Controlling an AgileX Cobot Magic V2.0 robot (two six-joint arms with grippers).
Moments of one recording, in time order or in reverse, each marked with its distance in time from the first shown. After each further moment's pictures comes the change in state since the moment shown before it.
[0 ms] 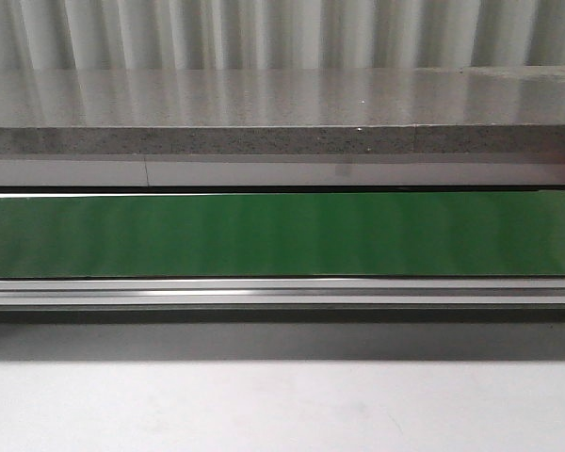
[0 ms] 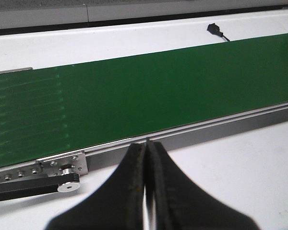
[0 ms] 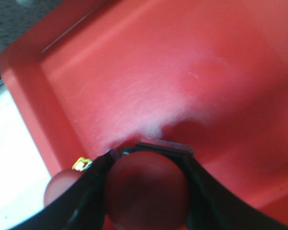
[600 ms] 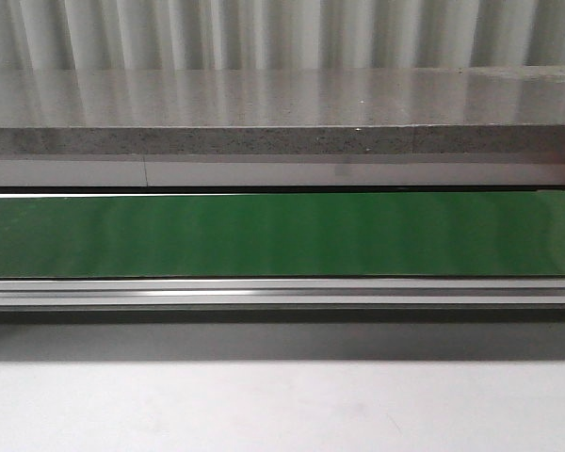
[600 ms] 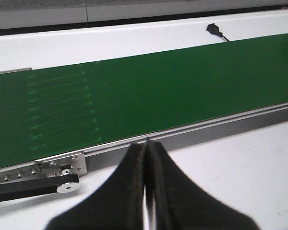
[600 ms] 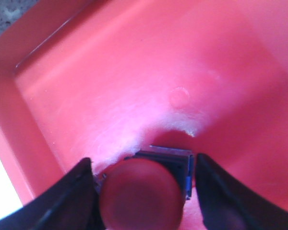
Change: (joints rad) left arm 0.000 0.000 0.000 0.000 0.000 0.000; right arm 0.000 0.059 -0.006 0.000 -0.067 0.002
